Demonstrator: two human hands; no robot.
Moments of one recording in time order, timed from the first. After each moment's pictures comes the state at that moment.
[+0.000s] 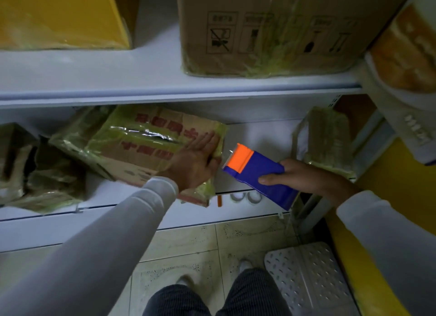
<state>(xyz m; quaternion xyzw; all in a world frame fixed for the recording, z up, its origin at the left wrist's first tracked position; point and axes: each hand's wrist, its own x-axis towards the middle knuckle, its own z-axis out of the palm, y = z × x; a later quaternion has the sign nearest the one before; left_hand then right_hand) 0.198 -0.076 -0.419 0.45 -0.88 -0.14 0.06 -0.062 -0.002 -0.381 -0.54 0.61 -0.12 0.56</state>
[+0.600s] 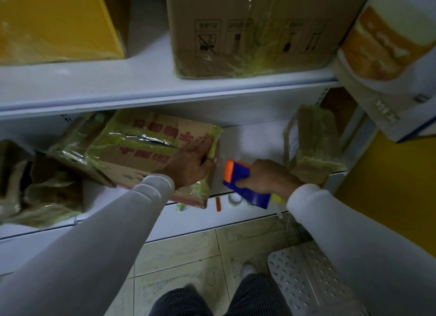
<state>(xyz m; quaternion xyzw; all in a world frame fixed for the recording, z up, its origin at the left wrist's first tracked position) 0.199 -0.076 -0.404 0.45 -0.87 -0.21 0.03 -0.008 -0.004 -0.401 -0.59 0.74 0.03 0.32</state>
